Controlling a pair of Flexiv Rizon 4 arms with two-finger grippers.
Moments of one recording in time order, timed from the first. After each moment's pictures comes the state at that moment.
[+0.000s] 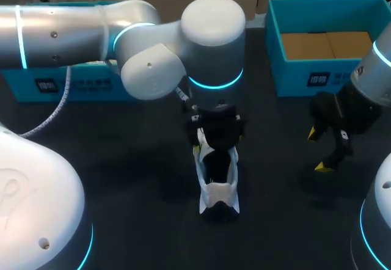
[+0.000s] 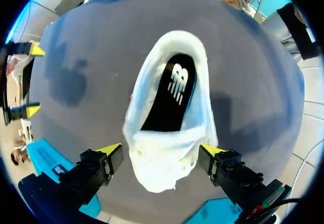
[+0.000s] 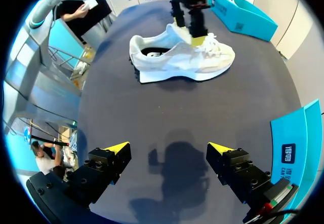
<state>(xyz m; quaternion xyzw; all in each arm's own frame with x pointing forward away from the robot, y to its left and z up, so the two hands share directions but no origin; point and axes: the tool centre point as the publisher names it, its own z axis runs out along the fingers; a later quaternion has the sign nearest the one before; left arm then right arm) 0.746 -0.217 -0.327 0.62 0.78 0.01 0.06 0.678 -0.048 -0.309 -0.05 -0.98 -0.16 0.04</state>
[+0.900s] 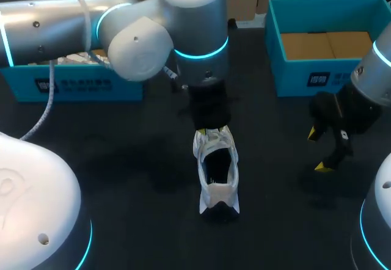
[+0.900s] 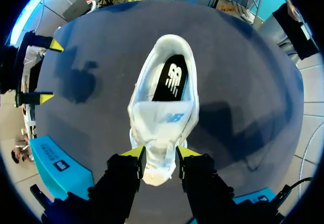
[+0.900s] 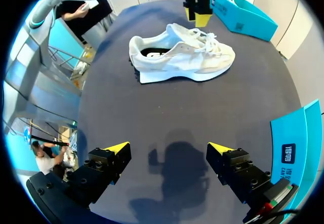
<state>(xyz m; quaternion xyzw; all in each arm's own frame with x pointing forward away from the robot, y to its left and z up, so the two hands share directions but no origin) 0.754 -0.207 -0.308 0.63 0.78 -0.04 0.04 0.678 -0.048 -0.309 -0.05 -0.98 -0.16 0.04</state>
